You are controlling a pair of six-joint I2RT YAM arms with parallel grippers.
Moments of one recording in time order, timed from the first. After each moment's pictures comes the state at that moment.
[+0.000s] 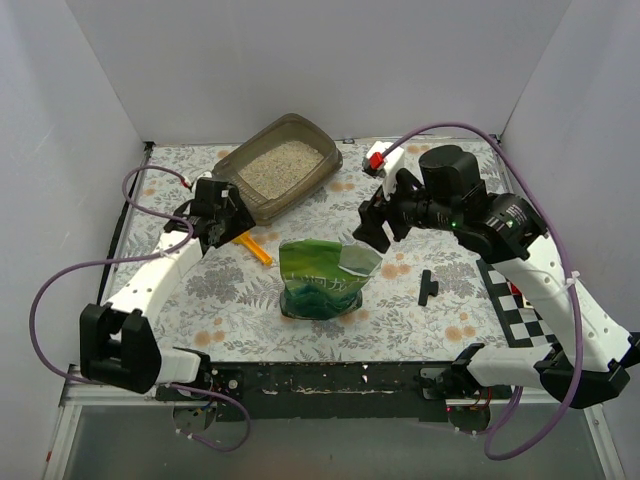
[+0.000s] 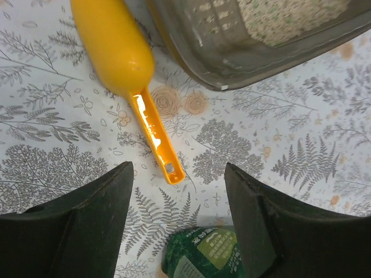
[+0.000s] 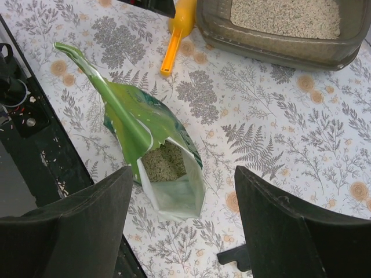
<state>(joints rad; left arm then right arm) -0.26 1.28 1.03 -0.51 -0.14 -0.70 0.78 1.23 1.66 -0.94 -0.23 -0.13</state>
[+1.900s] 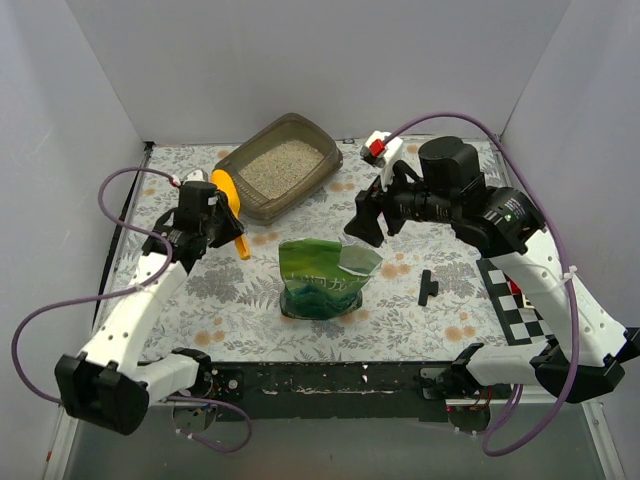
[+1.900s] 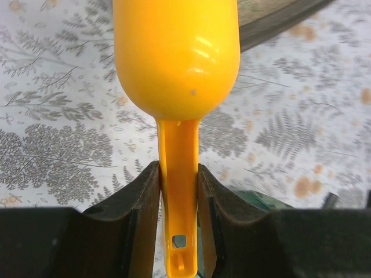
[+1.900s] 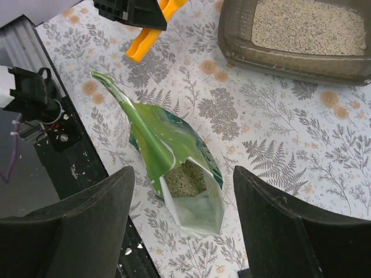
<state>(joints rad) -0.29 1.16 1.03 -0.63 -0.15 -0.68 0.78 1.25 1.69 -0.91 -0.29 -0.06</state>
